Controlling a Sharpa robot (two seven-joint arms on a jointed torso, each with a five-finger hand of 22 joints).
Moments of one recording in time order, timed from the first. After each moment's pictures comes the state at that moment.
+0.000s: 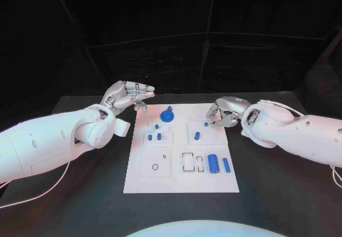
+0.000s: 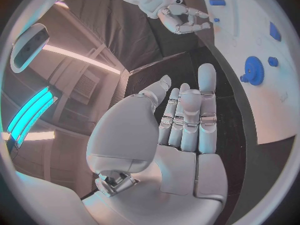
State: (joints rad) left arm 1.26 -0.79 -0.15 1.39 -0.13 -0.24 0.51; left_hand 1.32 -0.06 0.32 -0.03 0.05 1.02 0.18 0.11 0.07 1.10 0.11 0.19 0.08 1.27 0.02 1.12 0.60 0.17 1.27 0.12 0.56 0.78; right arm 1.23 -0.86 -0.11 1.46 -1.50 -0.28 -0.09; right_hand 1.47 -0.08 0.20 0.05 0.21 1.02 0.16 0.09 0.07 1.05 0.09 0.25 0.15 1.46 0.00 1.06 0.96 0.14 1.21 0.11 1.18 0.96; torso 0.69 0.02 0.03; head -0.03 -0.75
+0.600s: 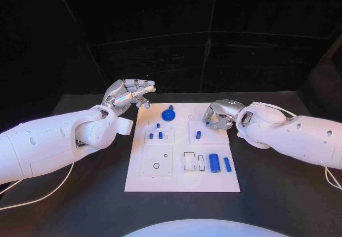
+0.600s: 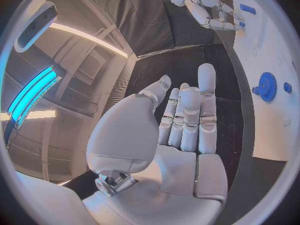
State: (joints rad) left arm 1.26 -0.80 -0.15 1.44 0.01 -0.23 0.56; left_hand 1.32 -0.06 0.31 -0.03 0.05 1.02 0.18 0.12 0.07 1.10 0.11 0.21 0.08 1.26 0.02 1.11 0.58 0.17 1.27 0.12 0.55 0.78; right arm 1.22 -0.81 -0.11 1.43 -1.55 -0.24 -0.08; right_hand 1.47 -0.09 0.30 0.02 0.19 1.05 0.16 0.07 0.07 1.06 0.10 0.22 0.08 1.46 0.00 1.13 1.01 0.12 1.23 0.11 1.24 1.03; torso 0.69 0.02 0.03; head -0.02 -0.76
